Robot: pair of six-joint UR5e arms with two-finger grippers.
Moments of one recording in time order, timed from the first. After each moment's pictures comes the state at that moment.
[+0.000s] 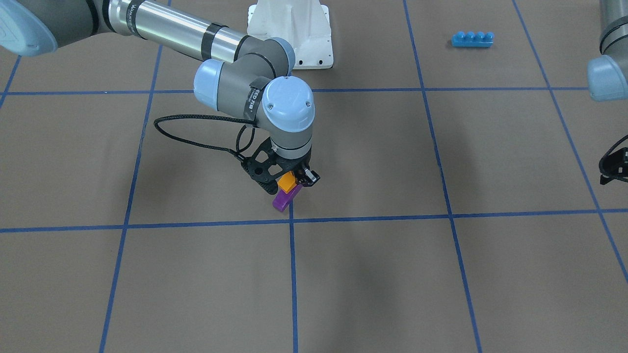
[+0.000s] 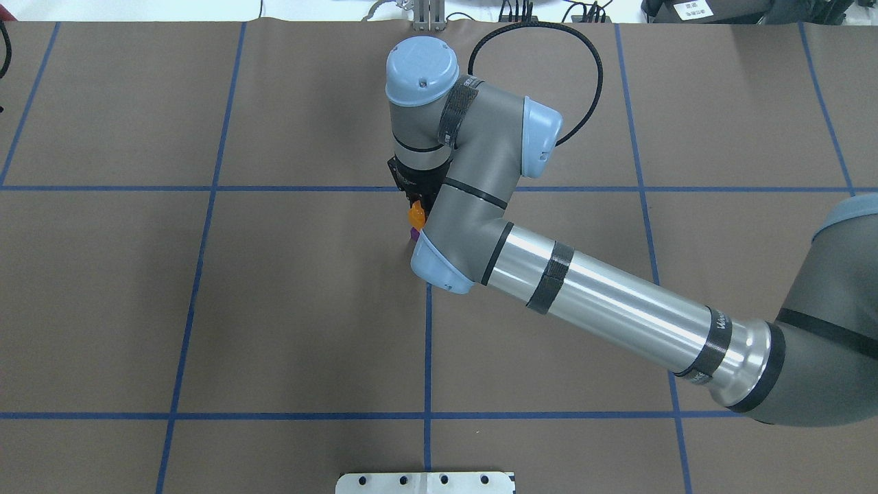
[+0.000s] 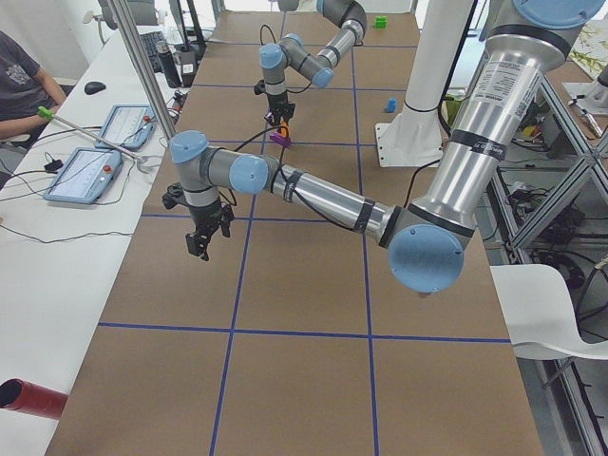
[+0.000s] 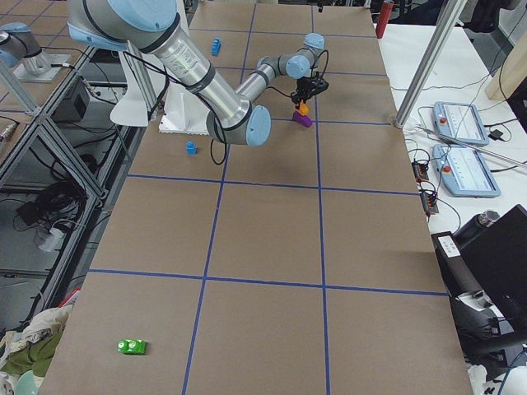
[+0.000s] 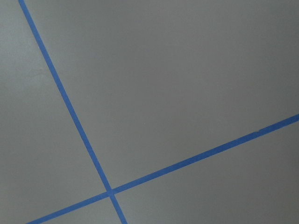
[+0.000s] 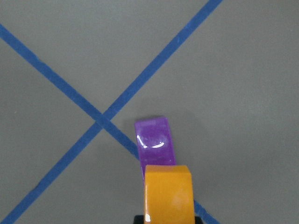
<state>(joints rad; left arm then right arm) -1.34 -1.94 -1.56 -1.40 -2.17 0.14 0.62 -0.56 1.22 -1.58 2.05 1.93</state>
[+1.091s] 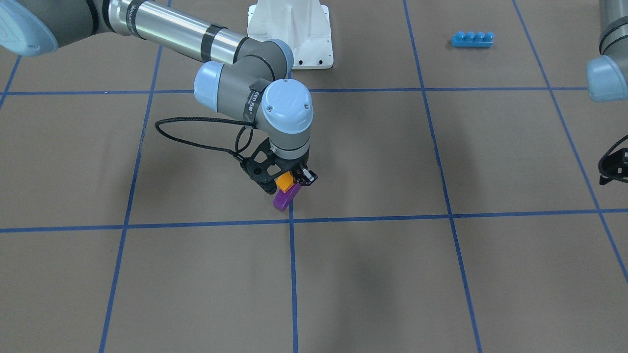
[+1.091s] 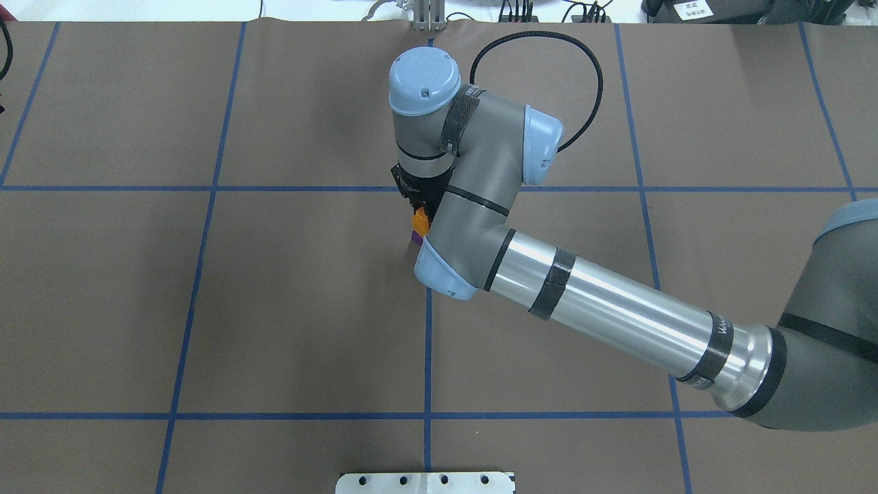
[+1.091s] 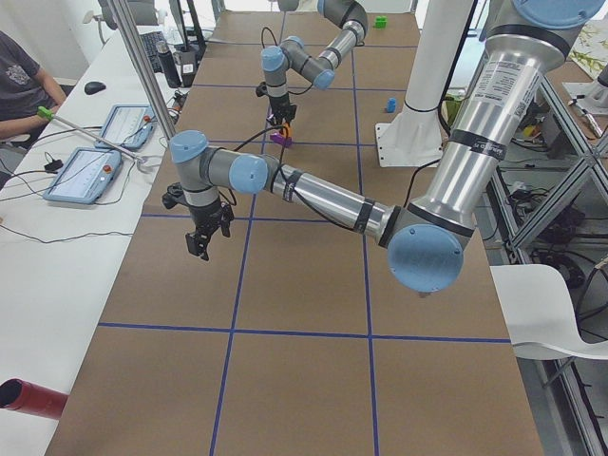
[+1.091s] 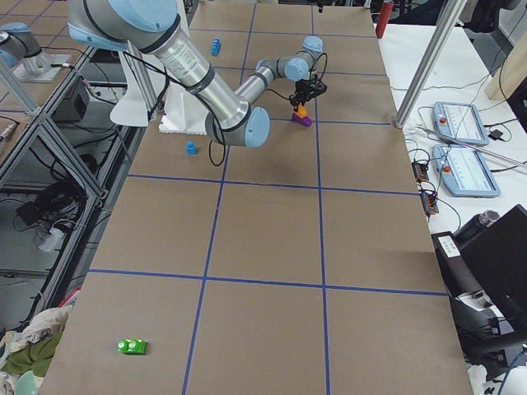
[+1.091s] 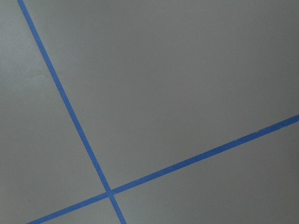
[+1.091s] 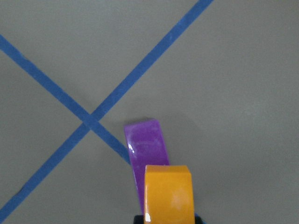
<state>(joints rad) -1.33 -1.94 -1.56 -1.40 -2.17 0.14 0.61 -0.57 1.22 -1.58 2.05 1.92</state>
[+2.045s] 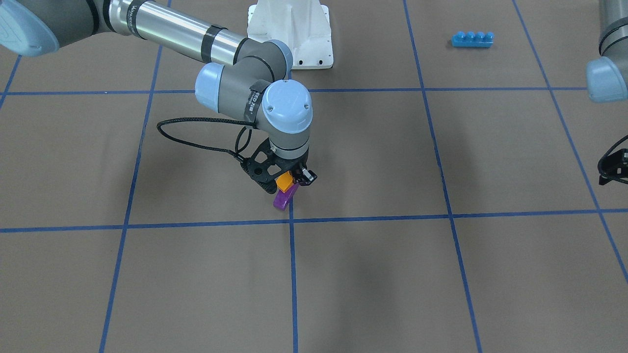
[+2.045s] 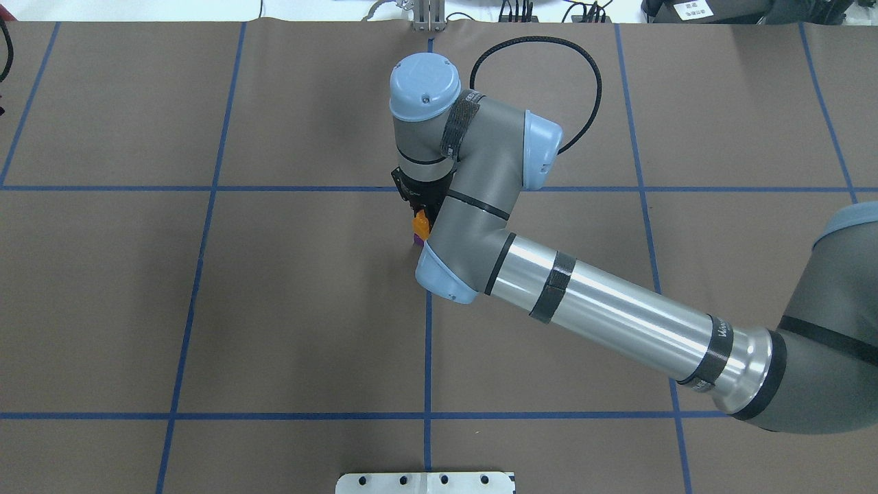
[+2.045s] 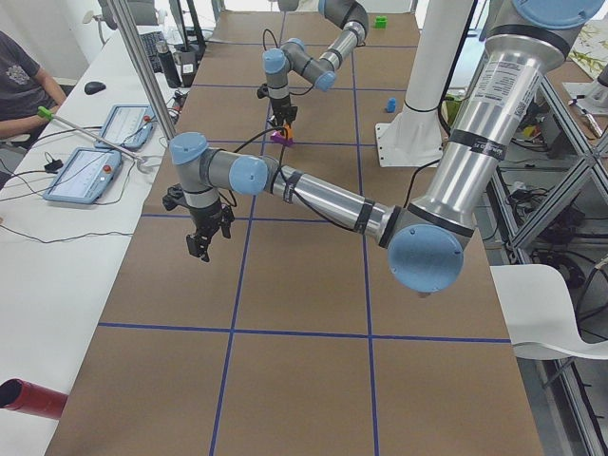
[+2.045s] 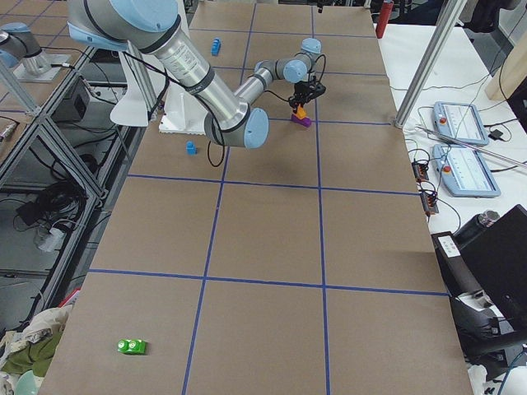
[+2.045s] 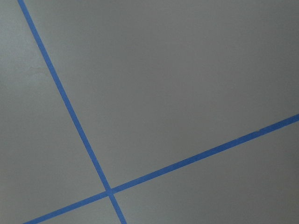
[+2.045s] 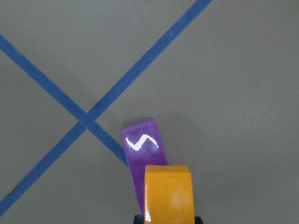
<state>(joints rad) -1.33 -1.94 -1.55 -1.40 -2.17 0.14 0.60 -0.58 1.22 -1.57 2.03 1.91</state>
